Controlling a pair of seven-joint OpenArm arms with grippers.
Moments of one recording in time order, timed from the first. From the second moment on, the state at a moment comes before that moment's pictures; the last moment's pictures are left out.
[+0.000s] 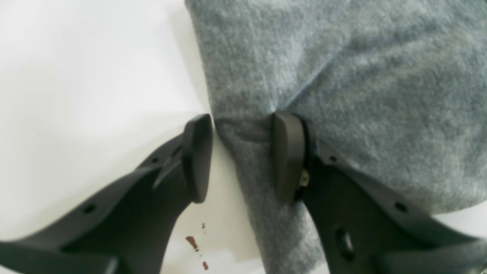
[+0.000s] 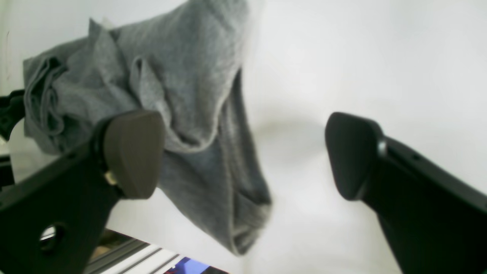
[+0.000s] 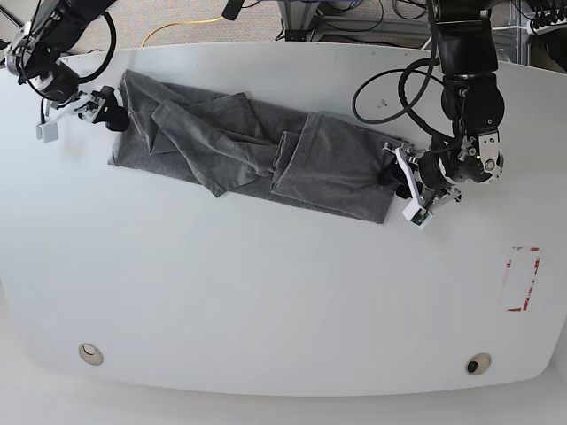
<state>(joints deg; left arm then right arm) -4.9 -10.3 -10.2 79.0 -14.4 -43.9 53.0 -9.6 12.1 56.0 81.3 57.4 41.1 -82.5</state>
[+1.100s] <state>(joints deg) -1.3 -6.3 -10.4 84.1 -12.9 -42.7 56.5 -8.7 8.1 42.2 82.0 56.4 40.7 -75.5</state>
